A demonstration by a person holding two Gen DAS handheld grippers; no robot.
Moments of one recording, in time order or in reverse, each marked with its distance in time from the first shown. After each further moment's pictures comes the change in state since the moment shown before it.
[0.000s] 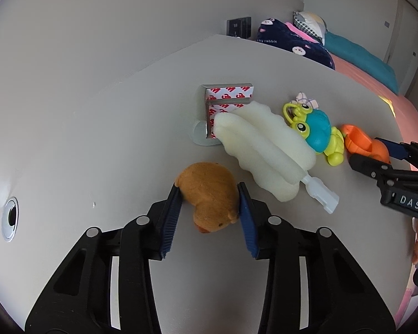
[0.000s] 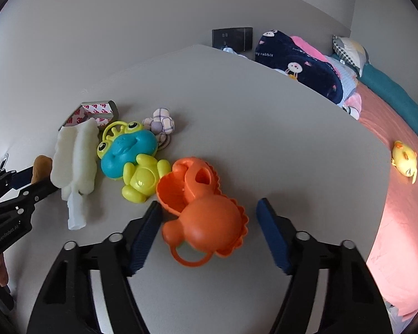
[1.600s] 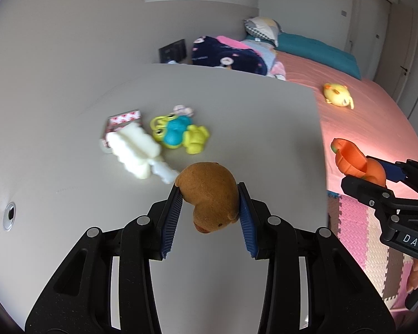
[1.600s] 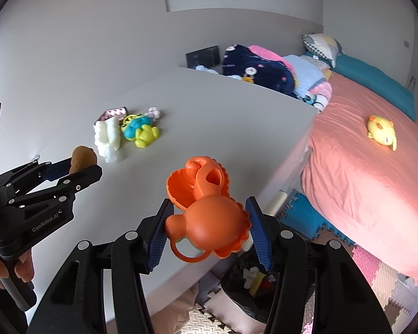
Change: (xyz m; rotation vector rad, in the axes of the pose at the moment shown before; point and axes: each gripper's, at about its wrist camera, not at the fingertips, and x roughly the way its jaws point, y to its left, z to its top) left arm -0.076 -0.125 -0.015 0.155 -0.086 -0.112; right arm -0.143 -0.059 -0.100 0.141 -0.096 -0.004
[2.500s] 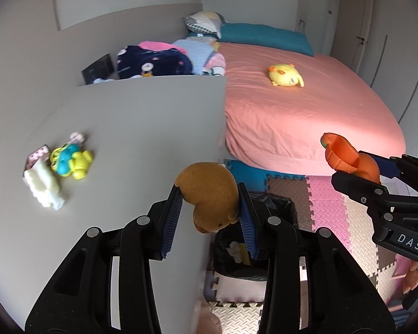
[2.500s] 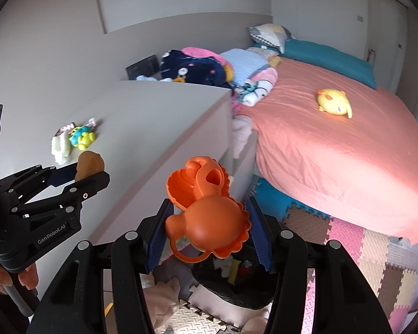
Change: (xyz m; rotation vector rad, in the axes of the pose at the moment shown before) left arm 0.010 -0.130 0.009 0.186 0.008 -0.168; right arm -0.051 -0.103 -0.050 0.172 -0.023 -0.150
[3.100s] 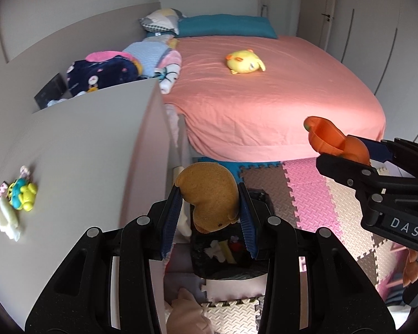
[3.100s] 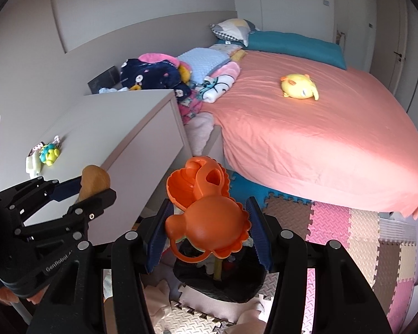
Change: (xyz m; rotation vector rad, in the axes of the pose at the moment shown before) left arm 0.029 -0.084 0.016 0.153 0.035 -0.108; right arm -0.011 -0.073 -0.011 0.125 -0.001 -0.086
